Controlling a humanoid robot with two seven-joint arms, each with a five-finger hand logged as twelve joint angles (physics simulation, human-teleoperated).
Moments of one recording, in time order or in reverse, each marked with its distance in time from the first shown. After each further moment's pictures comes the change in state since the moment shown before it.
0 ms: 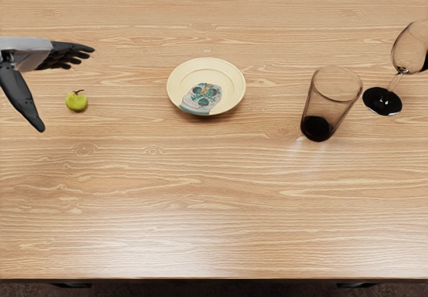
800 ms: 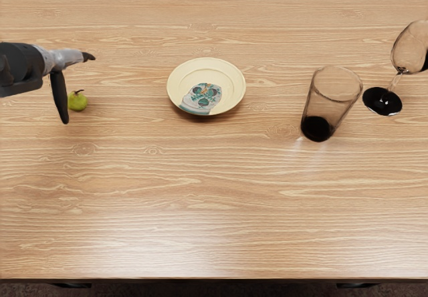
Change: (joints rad) left arm -0.024 -0.441 0.082 0.171 0.399 0.286 0.524; right arm 0.004 0.000 0.001 -0.002 0.000 -0.001 0.000
